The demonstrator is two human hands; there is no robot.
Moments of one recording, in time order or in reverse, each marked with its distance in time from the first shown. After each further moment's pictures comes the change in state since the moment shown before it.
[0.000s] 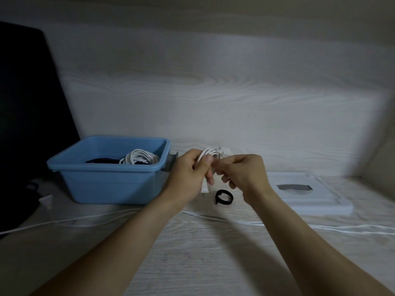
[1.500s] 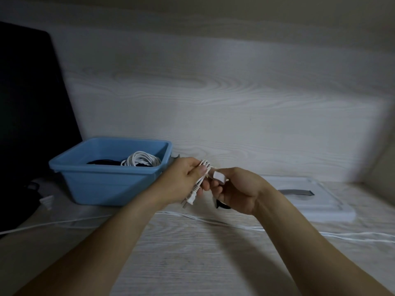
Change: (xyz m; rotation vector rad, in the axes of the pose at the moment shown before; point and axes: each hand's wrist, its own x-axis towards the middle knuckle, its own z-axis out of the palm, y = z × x) left_hand 0.004 0.004 -0.029 0.129 -0.259 -0.120; right_hand 0.007 0.003 0.002 0.520 -0.538 0.499
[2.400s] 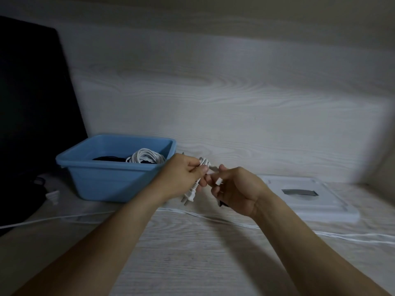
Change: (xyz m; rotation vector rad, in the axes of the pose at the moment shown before) left_hand -0.002 0.000 -0.008 0.060 0.076 -0.036; right_hand 0.006 0.014 0.004 0.094 0.062 -0.060
